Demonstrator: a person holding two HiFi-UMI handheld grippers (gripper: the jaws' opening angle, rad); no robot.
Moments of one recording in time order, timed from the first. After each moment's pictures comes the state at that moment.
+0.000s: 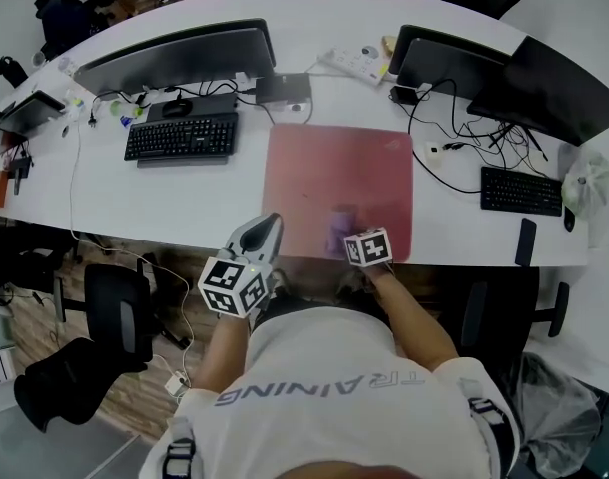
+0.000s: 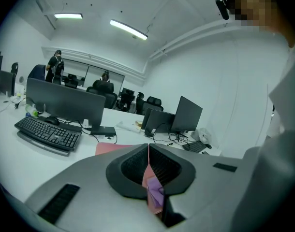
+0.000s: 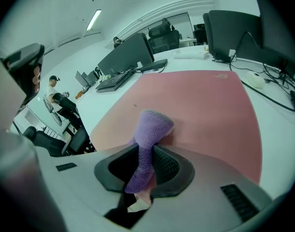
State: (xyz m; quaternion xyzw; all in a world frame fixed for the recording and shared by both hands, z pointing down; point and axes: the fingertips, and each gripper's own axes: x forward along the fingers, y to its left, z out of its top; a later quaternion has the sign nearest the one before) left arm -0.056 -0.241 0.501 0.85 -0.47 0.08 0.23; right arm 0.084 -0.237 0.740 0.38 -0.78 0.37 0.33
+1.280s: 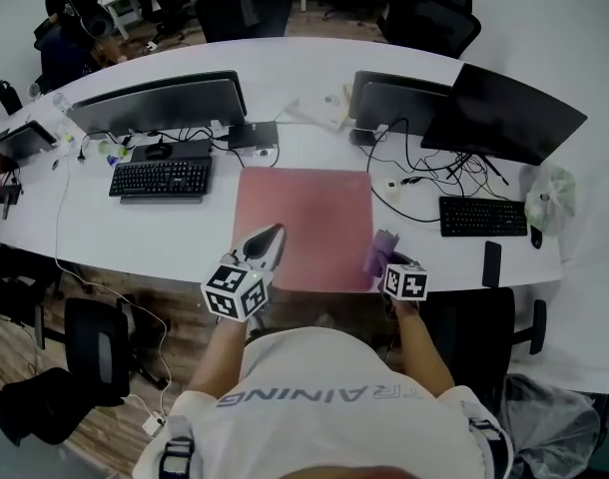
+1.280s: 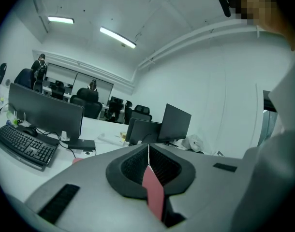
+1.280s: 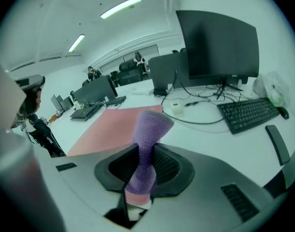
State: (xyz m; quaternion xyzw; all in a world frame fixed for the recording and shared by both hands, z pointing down) left arm 0.034 -0.257 0.457 0.88 -0.43 0.04 0.19; right arm 0.297 -0.243 0.658 0.56 -0.73 0.32 0.23
